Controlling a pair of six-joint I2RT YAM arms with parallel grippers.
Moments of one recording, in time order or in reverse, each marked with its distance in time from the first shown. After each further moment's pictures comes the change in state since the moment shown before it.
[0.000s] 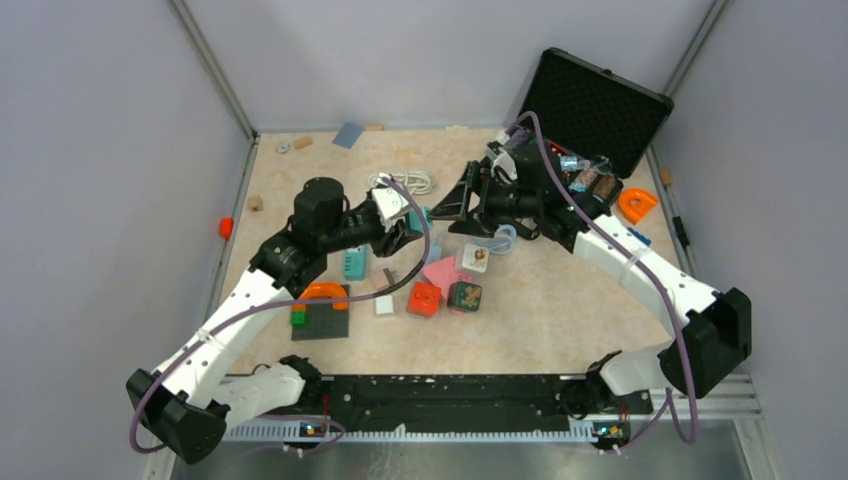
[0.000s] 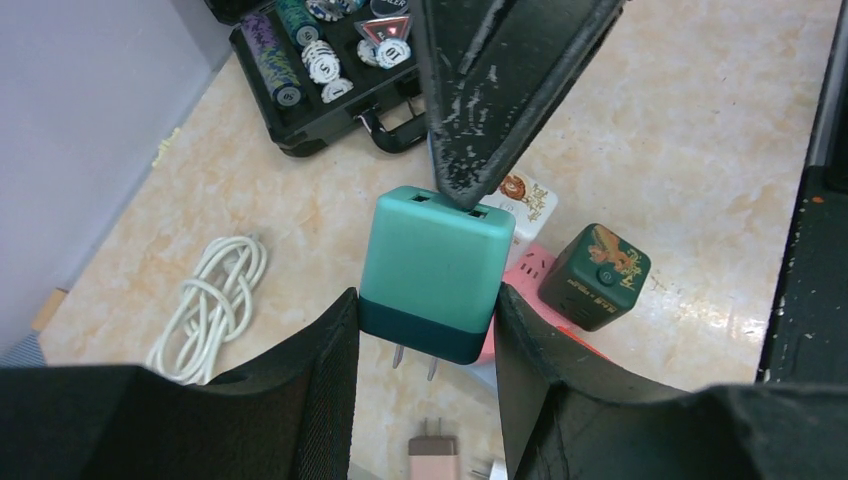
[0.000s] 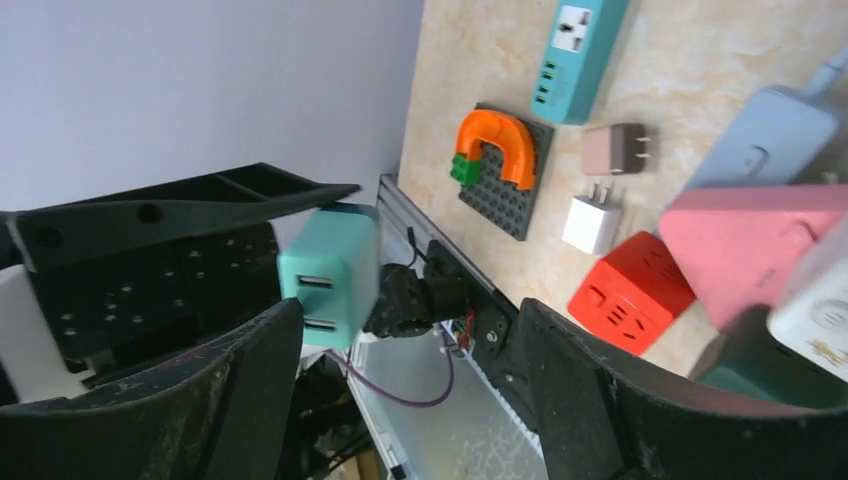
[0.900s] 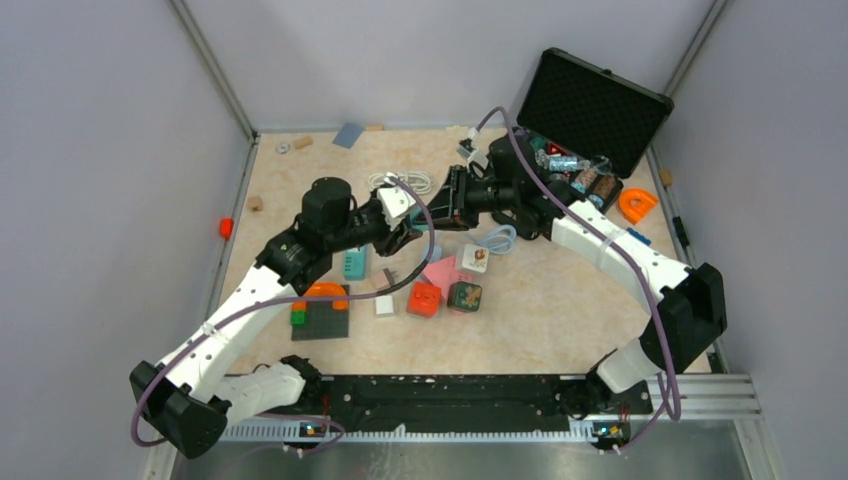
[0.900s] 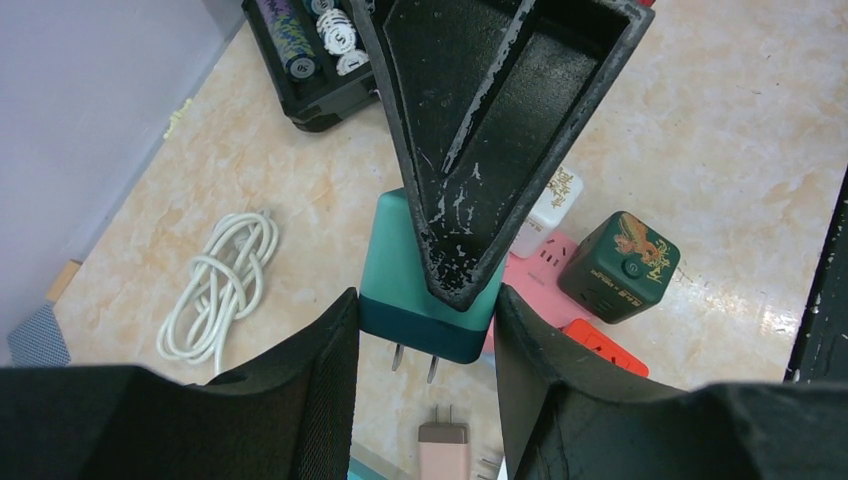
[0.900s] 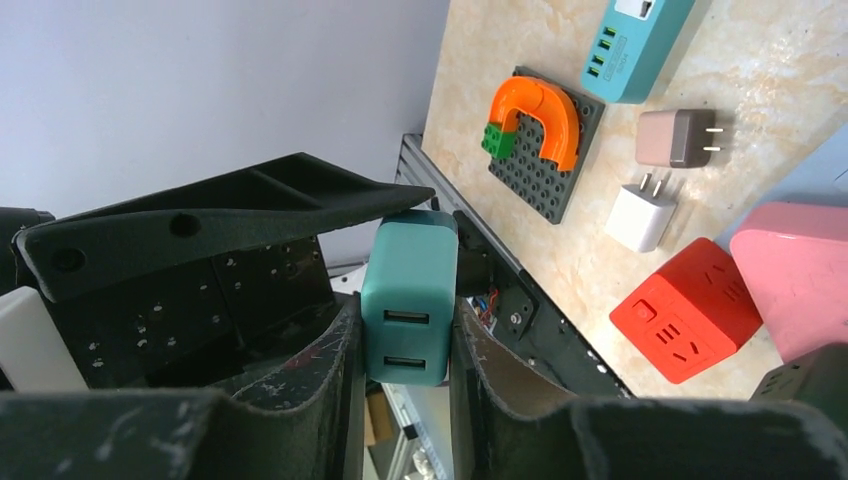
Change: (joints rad) left arm -0.027 0.029 0.001 -0.010 -0.077 0.028; right arm 0.056 0.161 0.140 0.013 -0.111 0.014
